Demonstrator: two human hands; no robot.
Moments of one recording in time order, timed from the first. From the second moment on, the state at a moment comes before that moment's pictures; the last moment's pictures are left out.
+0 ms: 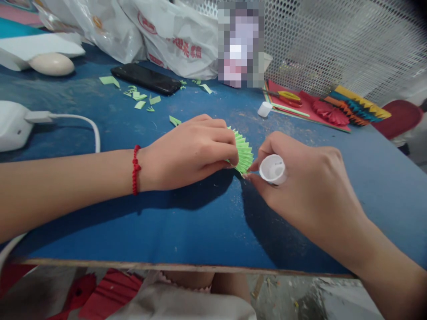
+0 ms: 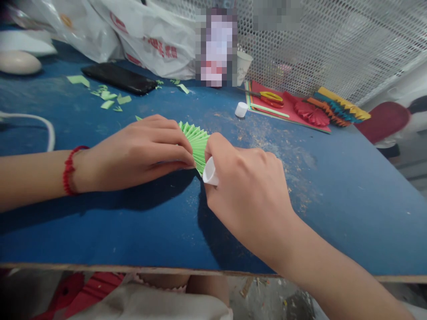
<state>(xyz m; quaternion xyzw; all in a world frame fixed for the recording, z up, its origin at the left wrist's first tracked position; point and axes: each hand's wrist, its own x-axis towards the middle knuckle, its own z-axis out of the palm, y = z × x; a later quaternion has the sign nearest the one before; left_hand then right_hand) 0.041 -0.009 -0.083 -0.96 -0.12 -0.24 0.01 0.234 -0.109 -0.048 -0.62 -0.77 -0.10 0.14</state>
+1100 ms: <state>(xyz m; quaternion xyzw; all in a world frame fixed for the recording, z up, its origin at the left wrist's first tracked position) 0.042 -0.006 -0.084 -0.96 -0.08 -0.26 0.01 0.238 -0.108 -0.052 -0.61 -0.77 -0.09 0.17</state>
